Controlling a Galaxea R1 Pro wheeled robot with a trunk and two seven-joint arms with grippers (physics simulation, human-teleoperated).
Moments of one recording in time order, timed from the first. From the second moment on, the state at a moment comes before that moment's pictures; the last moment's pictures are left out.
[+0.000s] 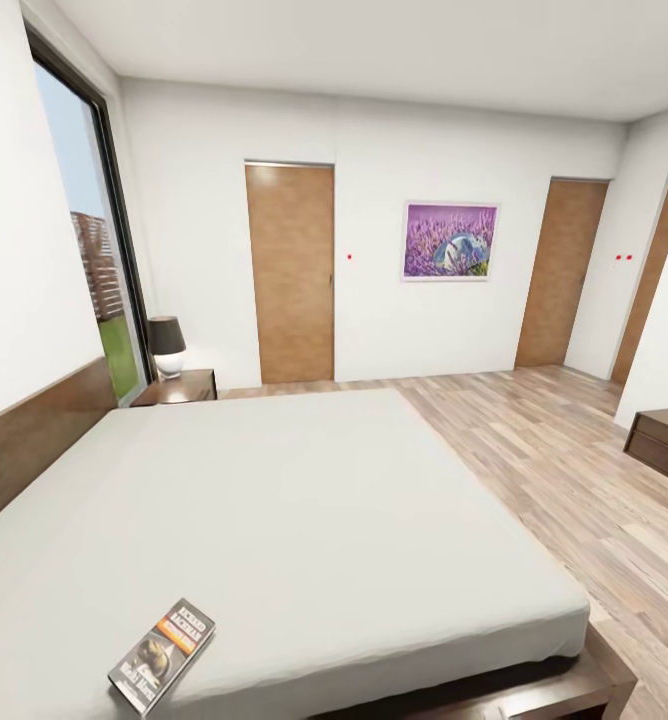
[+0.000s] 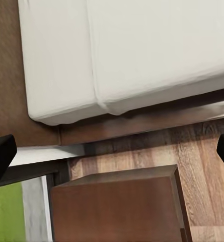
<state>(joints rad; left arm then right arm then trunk) -0.14 1.75 -1.01 -1.57 1.44 0.20 0.16 -0.32 -0.13 -0.60 -0.27 0.33 0.24 1.50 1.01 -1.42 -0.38</state>
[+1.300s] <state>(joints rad) -0.14 1.75 -1.02 -1.57 1.44 0.23 0.16 -0.32 -0.16 -0.61 -0.27 0.24 0.25 1.57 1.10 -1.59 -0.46</state>
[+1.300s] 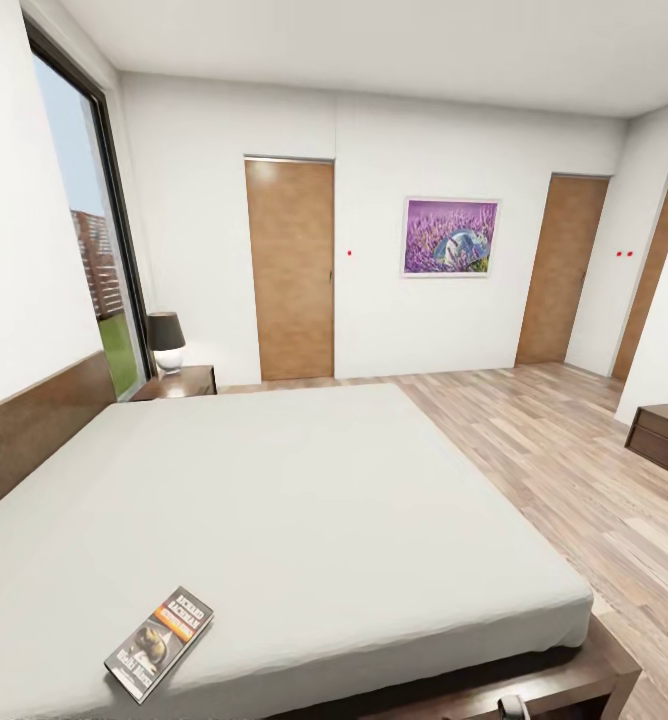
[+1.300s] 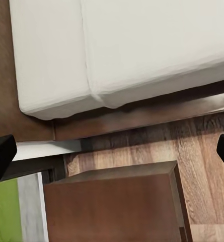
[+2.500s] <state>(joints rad) -0.14 1.75 -1.02 -1.57 1.44 0.23 0.16 -0.32 -0.16 -0.61 -0.27 0.23 0.24 1.57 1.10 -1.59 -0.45</state>
